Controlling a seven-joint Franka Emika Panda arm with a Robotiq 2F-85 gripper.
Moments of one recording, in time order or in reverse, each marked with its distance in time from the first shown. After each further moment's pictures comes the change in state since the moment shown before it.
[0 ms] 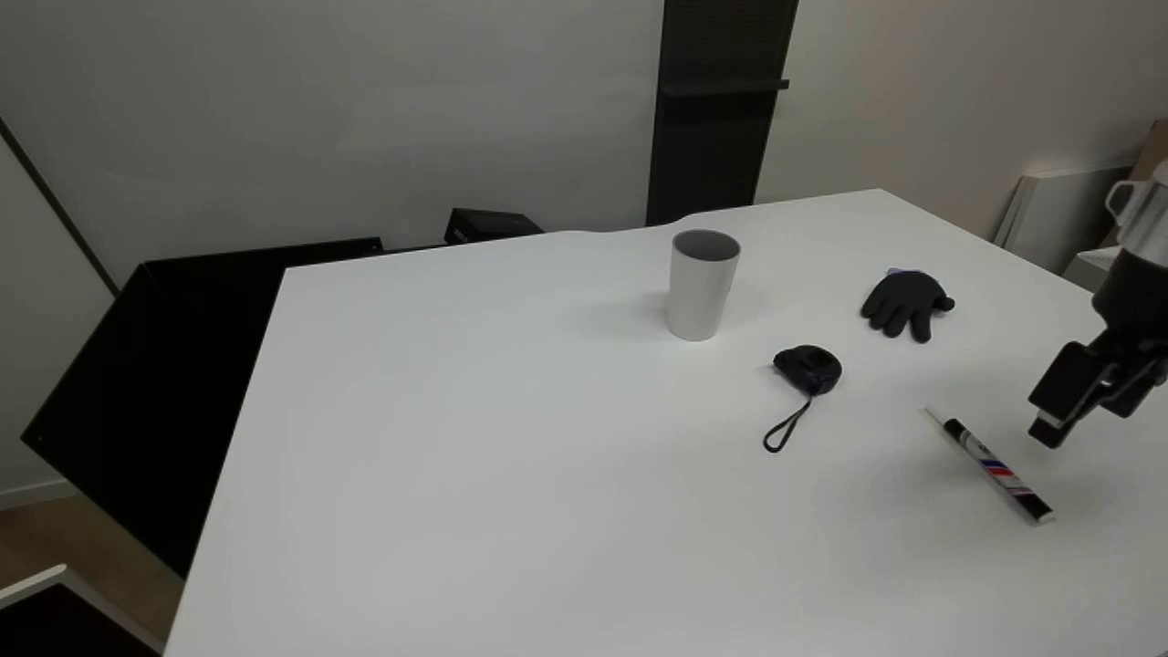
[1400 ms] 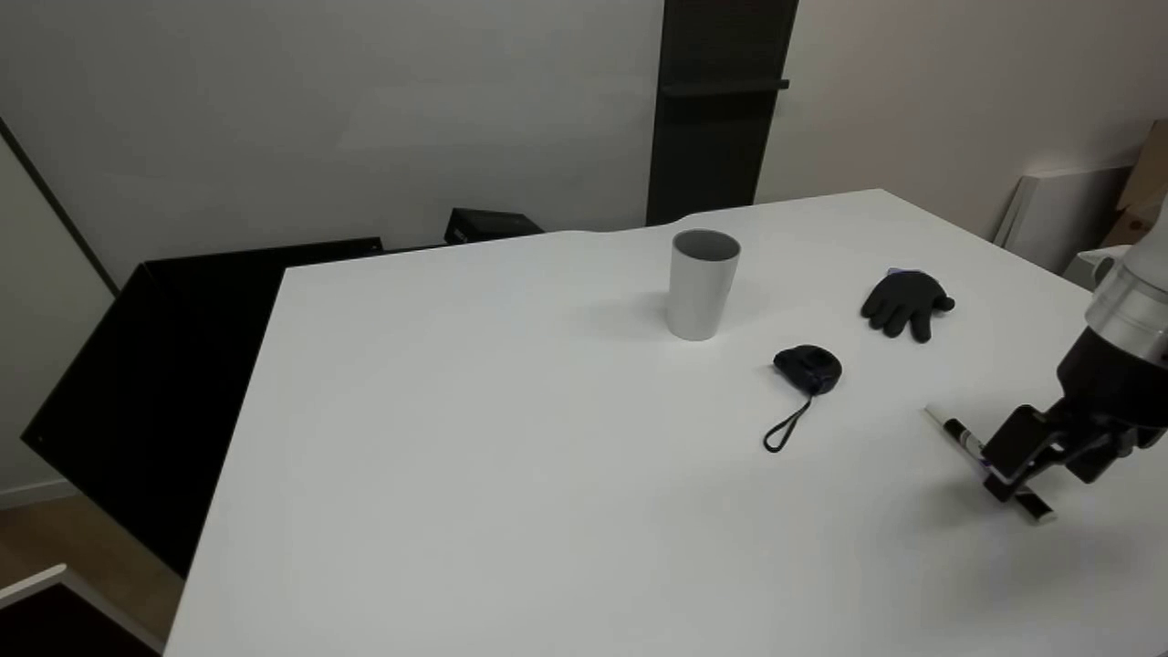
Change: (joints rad) arm 0.015 0.128 0.060 -0.066 0.149 0.231 0.075
